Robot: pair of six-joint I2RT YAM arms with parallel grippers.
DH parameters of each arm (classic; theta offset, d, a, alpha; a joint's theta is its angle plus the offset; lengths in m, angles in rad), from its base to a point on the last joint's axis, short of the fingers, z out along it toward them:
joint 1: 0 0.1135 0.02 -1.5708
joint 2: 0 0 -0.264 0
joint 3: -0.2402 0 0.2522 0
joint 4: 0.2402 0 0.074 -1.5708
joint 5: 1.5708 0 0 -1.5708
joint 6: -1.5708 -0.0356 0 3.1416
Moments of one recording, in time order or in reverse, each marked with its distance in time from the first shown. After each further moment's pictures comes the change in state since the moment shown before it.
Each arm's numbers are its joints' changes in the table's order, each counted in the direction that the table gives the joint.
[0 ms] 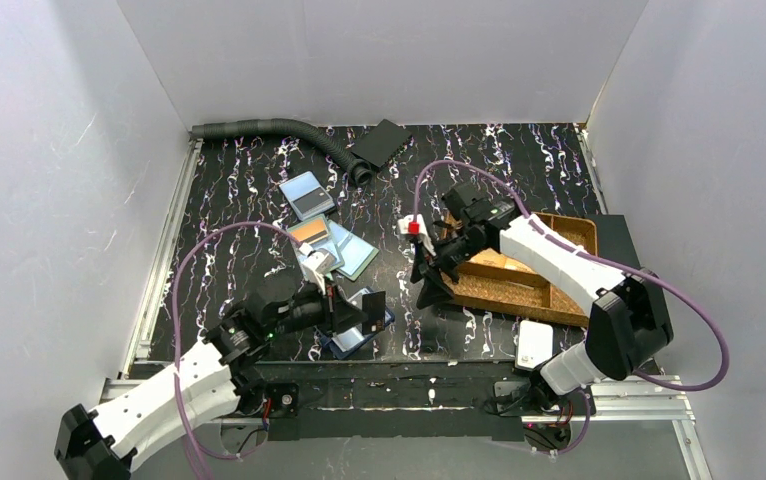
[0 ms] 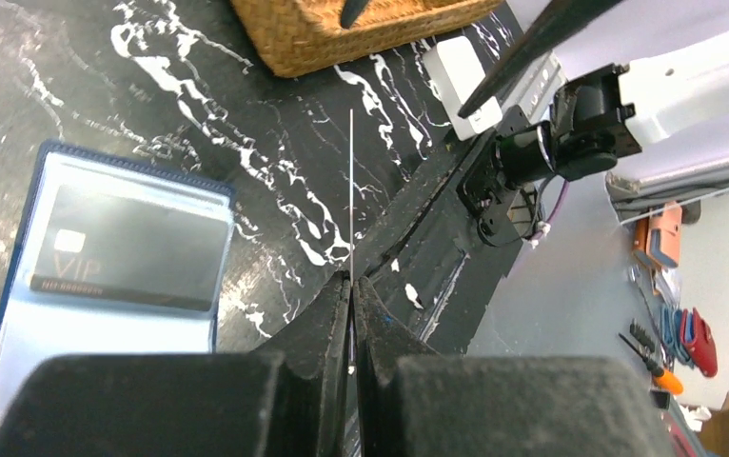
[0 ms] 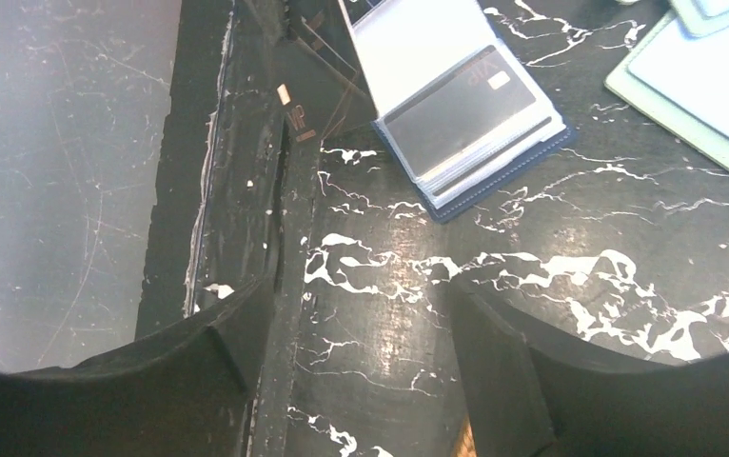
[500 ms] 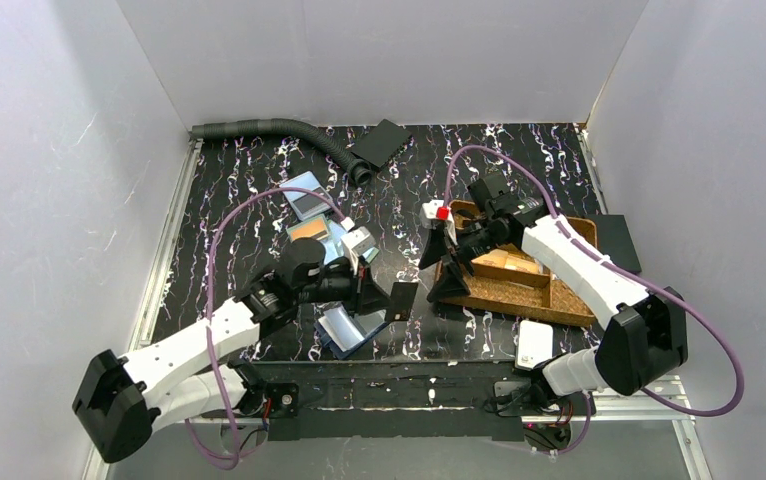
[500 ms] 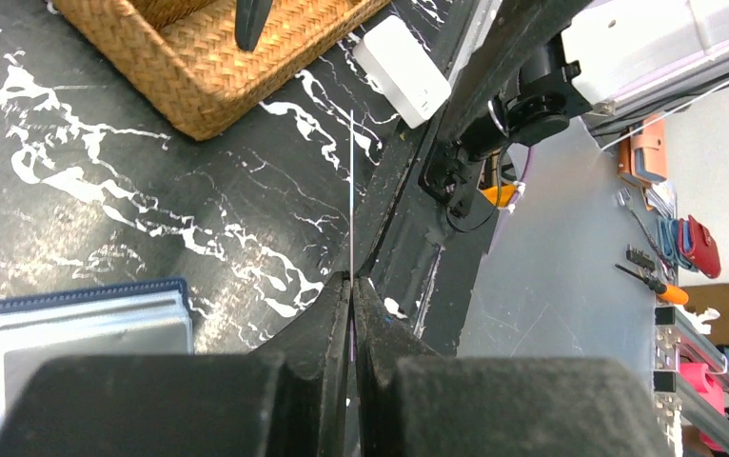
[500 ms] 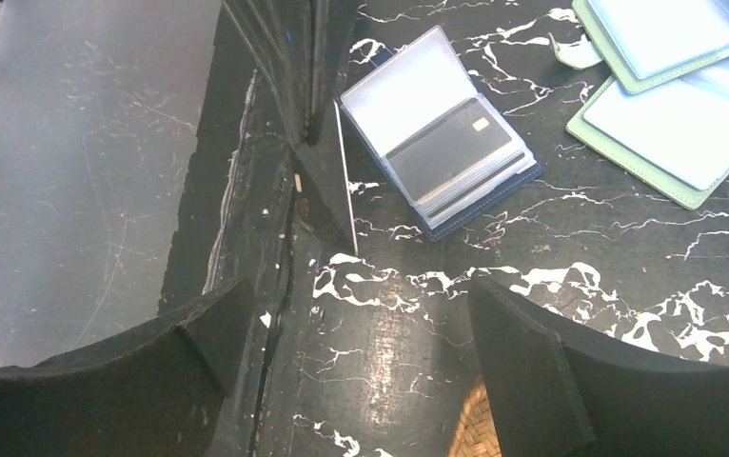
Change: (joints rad) left arm -0.001 0.352 -0.238 -0.083 0.214 -0.186; right arm -0.114 -0.089 -0.002 0.051 -0.140 0.058
